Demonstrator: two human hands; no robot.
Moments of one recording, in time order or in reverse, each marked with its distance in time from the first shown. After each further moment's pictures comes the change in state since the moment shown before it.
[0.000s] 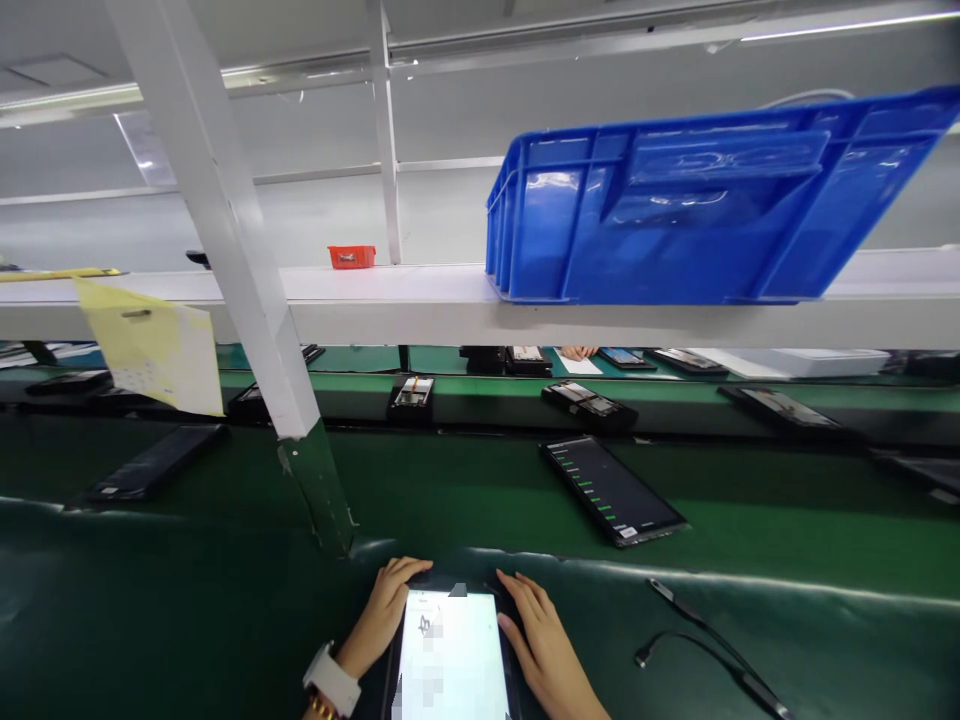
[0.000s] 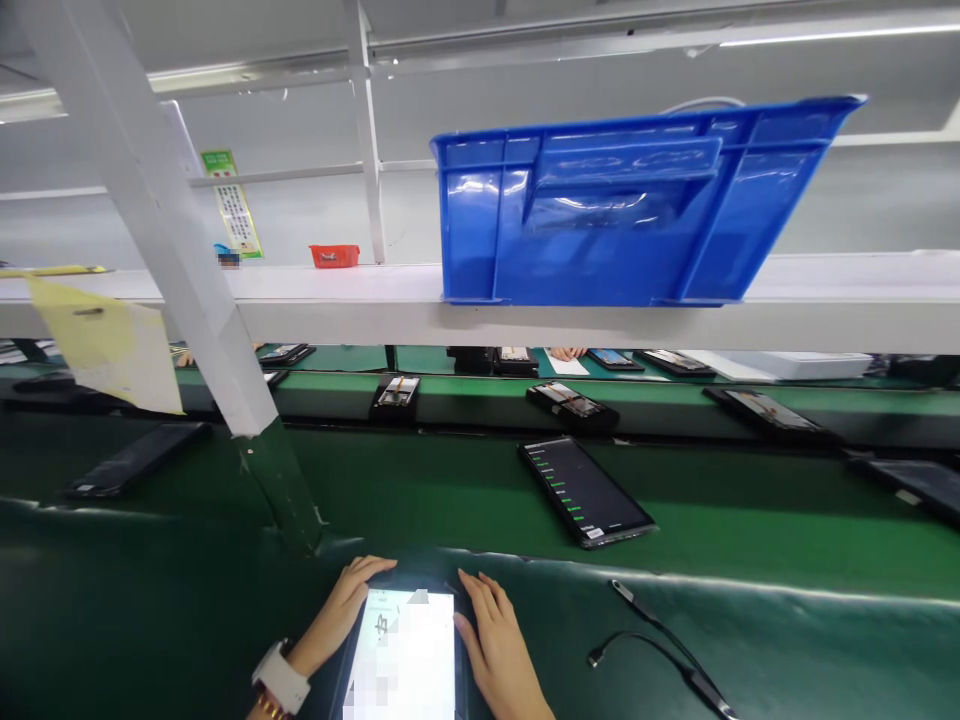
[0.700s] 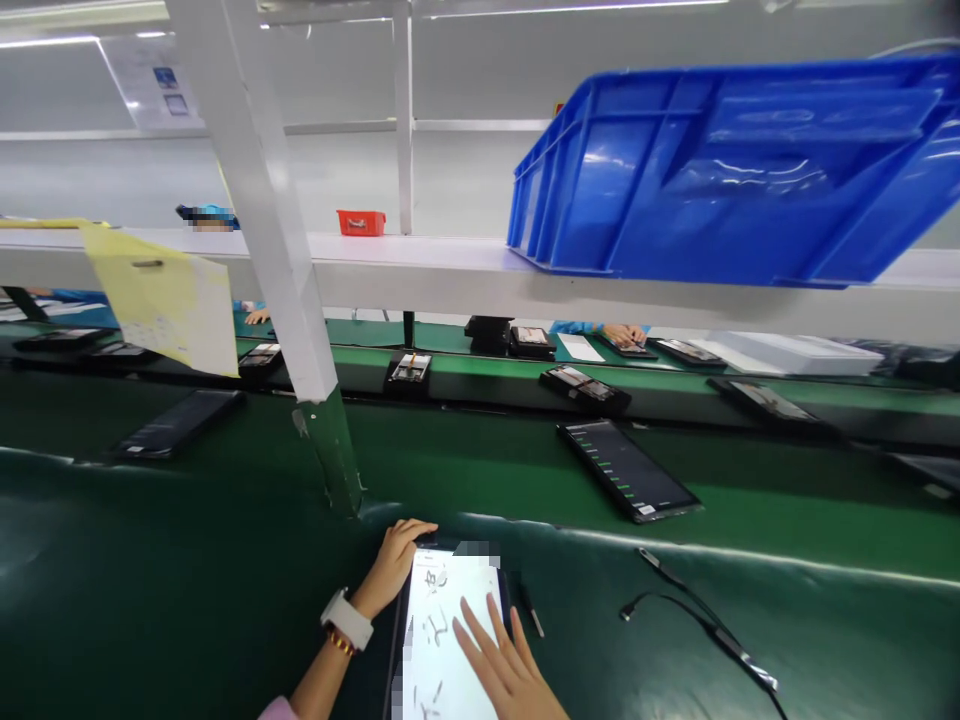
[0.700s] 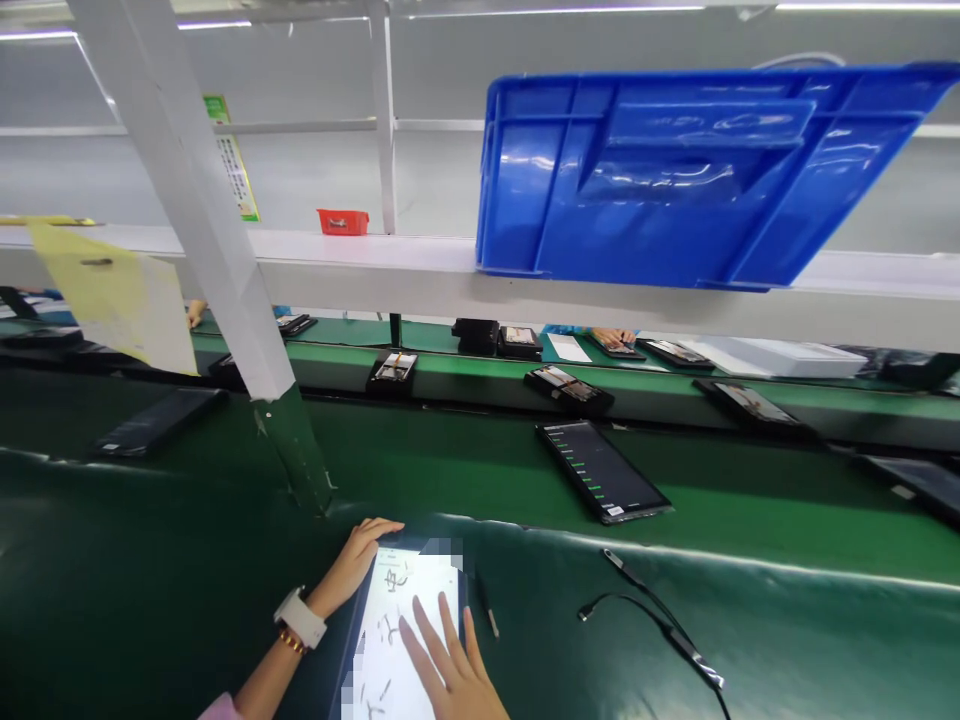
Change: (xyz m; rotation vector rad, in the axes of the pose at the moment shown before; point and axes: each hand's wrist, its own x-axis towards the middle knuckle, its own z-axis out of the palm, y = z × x) left_hand 0.005 0.002 0.002 0.044 0.011 0.028; right_hand -0.049 -0.059 0.025 -0.431 -0.380 -0.399
